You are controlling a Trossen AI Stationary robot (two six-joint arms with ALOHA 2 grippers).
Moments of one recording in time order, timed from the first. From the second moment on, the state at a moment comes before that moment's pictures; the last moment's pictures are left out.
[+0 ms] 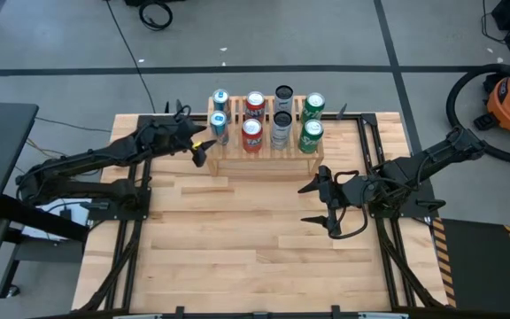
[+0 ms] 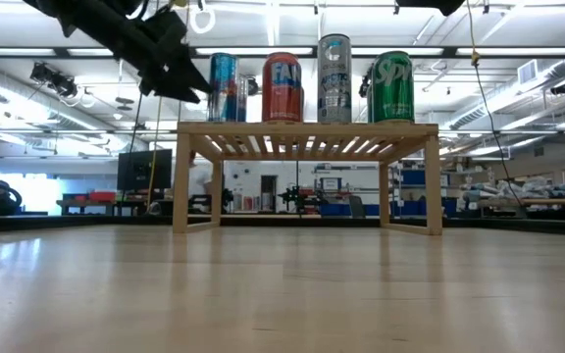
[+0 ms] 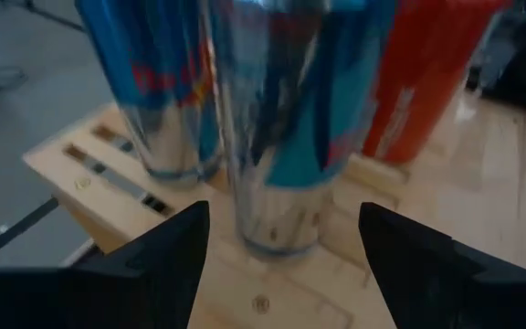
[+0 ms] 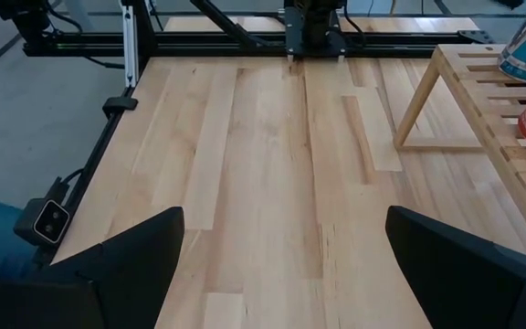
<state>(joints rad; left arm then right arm) 0.44 0.97 0.73 -0.18 -0.13 -0.06 0.42 1.08 0.97 -0.44 0.31 0.21</state>
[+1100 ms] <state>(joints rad) 0.54 0.97 0.73 -0.13 -0.24 -0.06 0.42 1.08 0.97 -0.44 0.31 0.21</state>
